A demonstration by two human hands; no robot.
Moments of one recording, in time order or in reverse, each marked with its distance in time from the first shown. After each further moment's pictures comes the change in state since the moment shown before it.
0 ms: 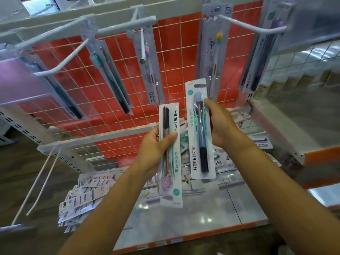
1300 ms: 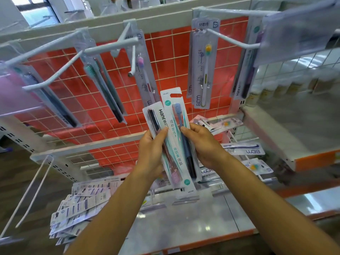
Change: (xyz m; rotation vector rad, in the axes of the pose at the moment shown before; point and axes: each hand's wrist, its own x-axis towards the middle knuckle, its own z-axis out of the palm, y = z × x) left_hand 0.014 0.003 0.029 -0.165 0.183 0.096; right_hand -0.011 0.030 -0.004 -0.195 -0.203 -0.034
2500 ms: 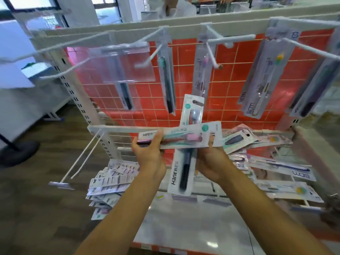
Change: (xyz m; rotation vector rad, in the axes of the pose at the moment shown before) left_hand -0.024 0.012 -0.095 -0.487 0.596 0.141; right_hand -0.021 0.020 0.089 0.366 -0.403 0.000
